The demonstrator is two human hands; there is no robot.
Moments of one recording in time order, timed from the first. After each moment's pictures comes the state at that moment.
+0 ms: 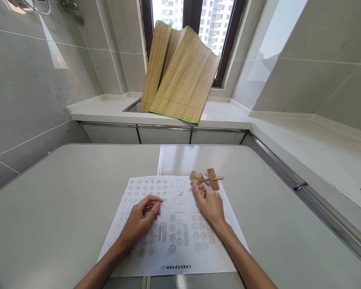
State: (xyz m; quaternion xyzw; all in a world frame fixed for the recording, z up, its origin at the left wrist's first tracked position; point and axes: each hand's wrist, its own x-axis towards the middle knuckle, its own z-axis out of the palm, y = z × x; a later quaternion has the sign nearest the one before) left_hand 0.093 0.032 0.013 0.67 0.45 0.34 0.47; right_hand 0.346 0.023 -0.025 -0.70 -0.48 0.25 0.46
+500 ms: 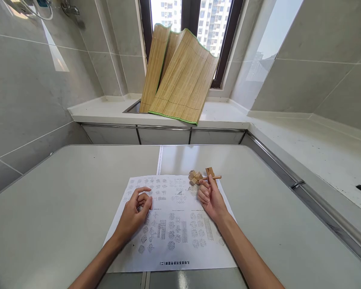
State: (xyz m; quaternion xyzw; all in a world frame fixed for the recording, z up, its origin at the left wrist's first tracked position) left_hand 0.079 0.042 0.006 0.69 0.49 0.36 0.40; right_hand 0.363 0.034 -0.022 -0.40 -0.24 0.60 0.65
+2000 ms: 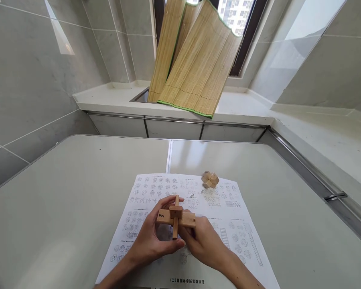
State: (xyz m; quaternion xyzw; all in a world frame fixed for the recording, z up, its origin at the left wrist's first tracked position) left_hand 0.100 0.017 0.009 0.63 0.33 0.38 0.59; right_hand 0.292 -0.016 -0.023 -0.47 -0.69 0.40 0.37
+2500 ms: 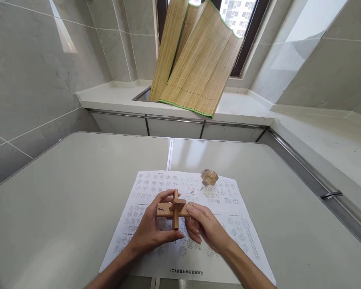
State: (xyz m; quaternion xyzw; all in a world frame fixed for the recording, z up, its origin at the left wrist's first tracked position) left_hand 0.097 0.021 0.008 0.64 0.35 0.38 0.56; right_hand 0.296 -0.011 -0.019 -0.35 -0.39 0.71 0.46
